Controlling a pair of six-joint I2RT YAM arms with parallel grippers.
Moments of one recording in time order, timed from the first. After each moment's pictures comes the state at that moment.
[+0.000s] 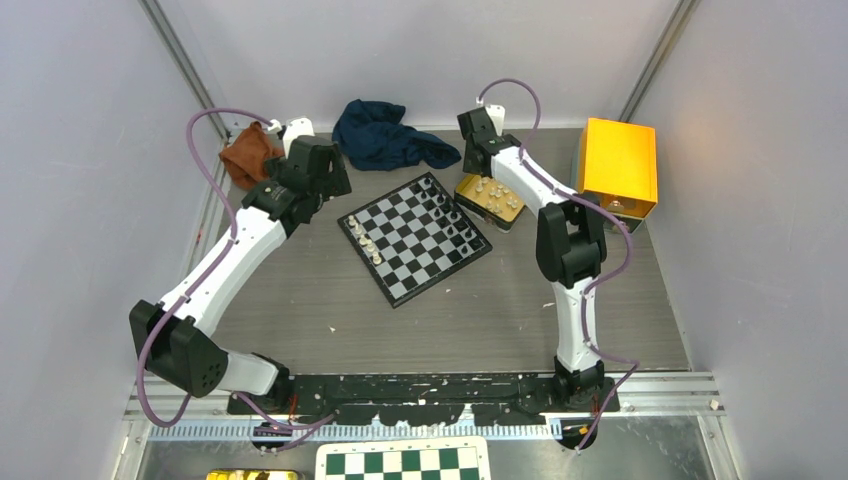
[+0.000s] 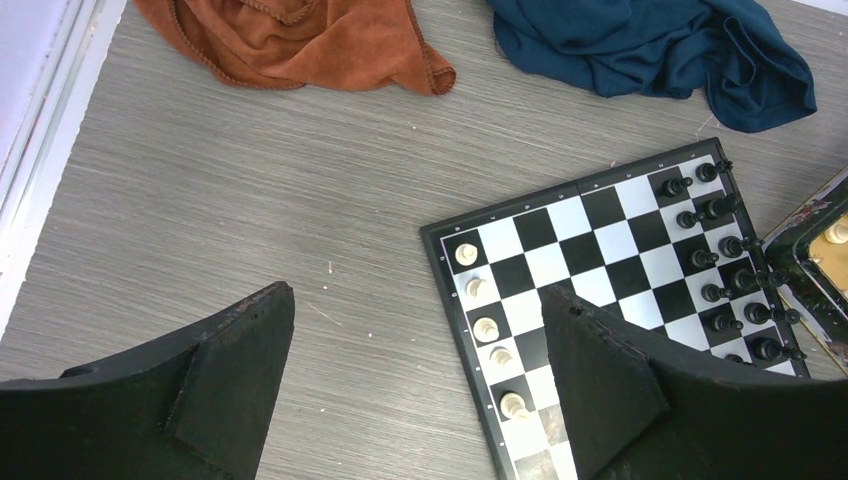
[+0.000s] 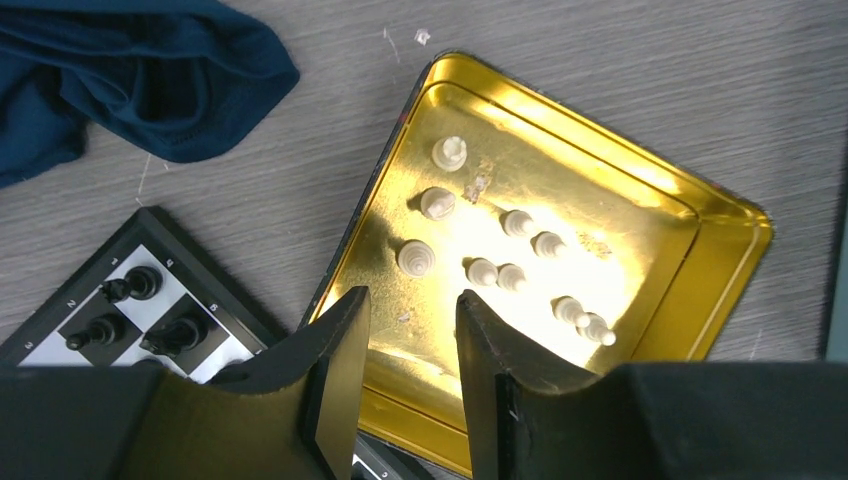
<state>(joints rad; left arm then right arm) -0.43 1.39 1.34 -0.61 -0.54 -0.47 0.38 2.14 1.86 -0.54 0.44 0.40</state>
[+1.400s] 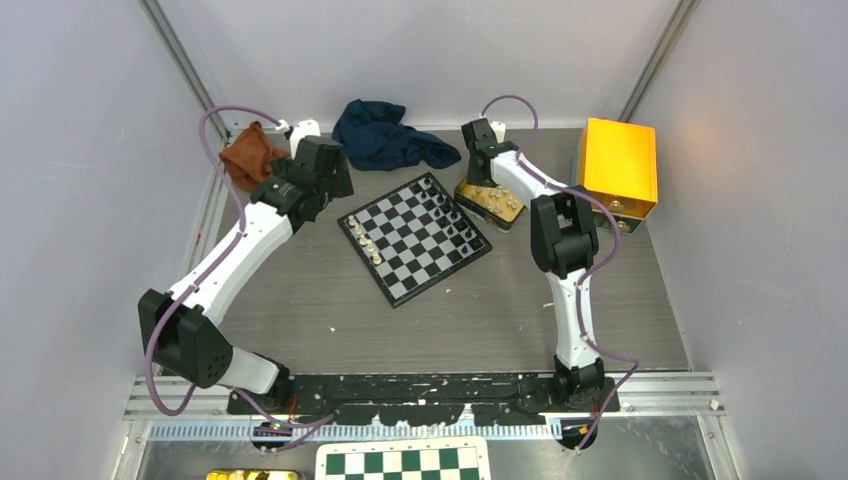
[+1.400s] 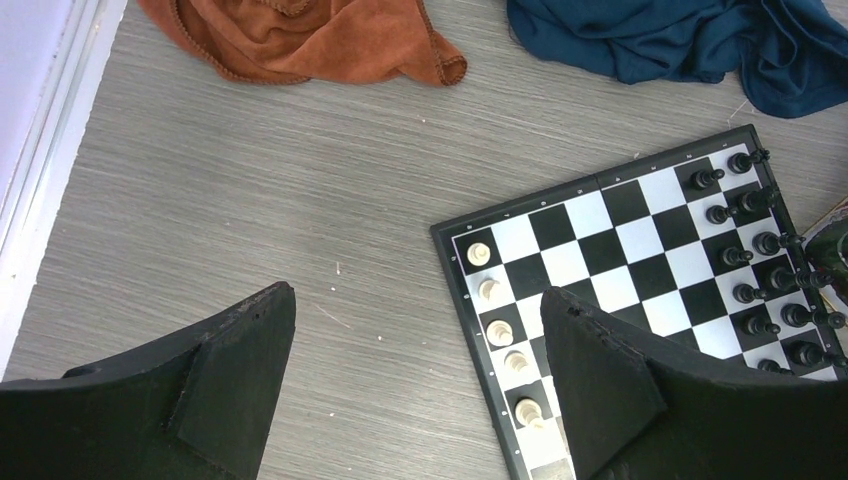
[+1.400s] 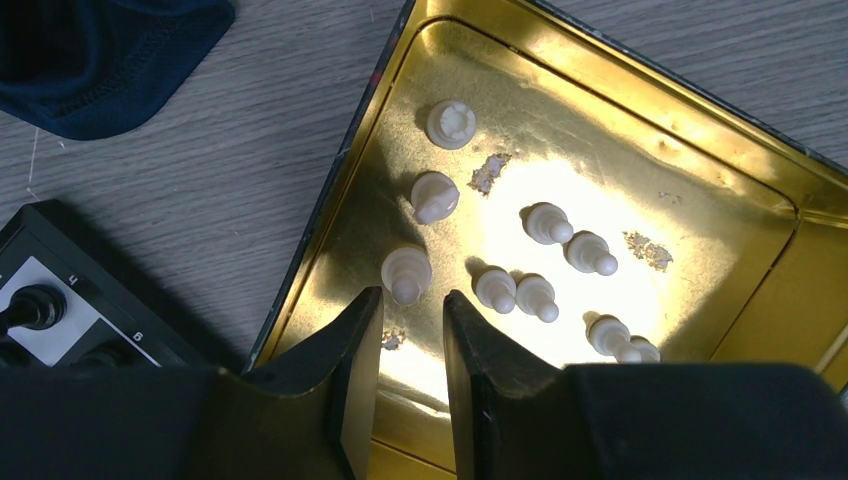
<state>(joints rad) -0.43 1.43 1.34 -0.61 -0.55 -0.45 0.34 2.26 1.86 -0.54 0.34 0.42</state>
